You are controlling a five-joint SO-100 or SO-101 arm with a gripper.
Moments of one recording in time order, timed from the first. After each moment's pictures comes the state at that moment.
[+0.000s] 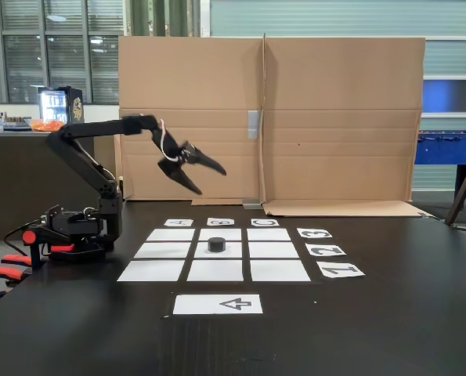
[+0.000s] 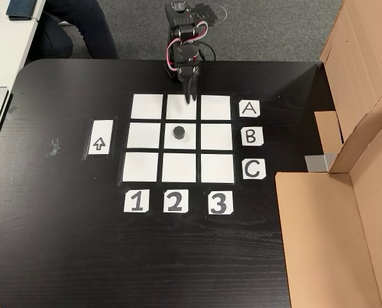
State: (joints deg) arm -18.2 142.6 128.8 62.6 18.3
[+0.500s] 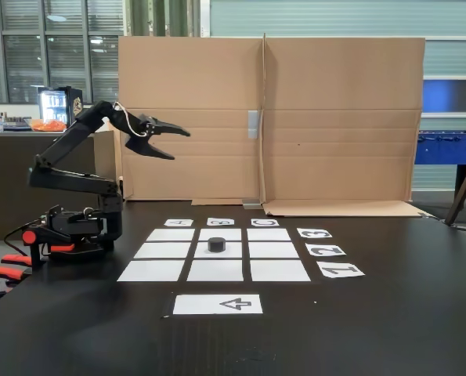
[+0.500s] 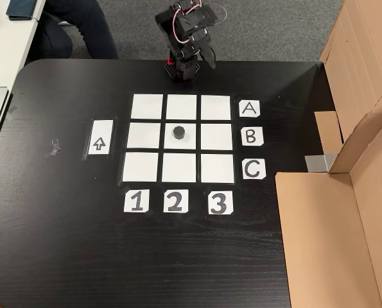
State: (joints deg) arm -38.8 172.4 128.8 76.8 19.6
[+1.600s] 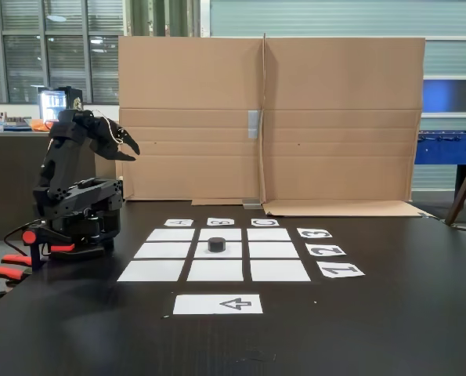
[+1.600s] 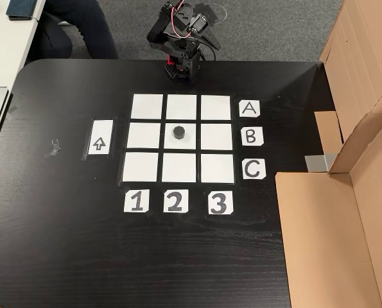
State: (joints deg) arm -64.2 190.4 131.7 89.6 24.9
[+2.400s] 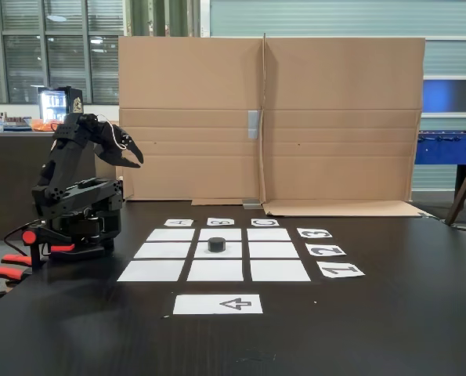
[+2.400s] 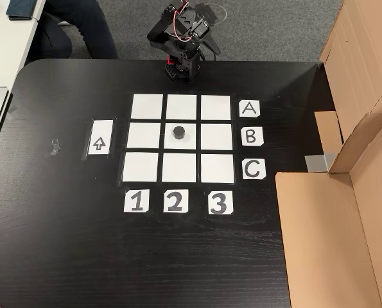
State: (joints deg) arm -63.2 190.4 135.8 88.3 25.4
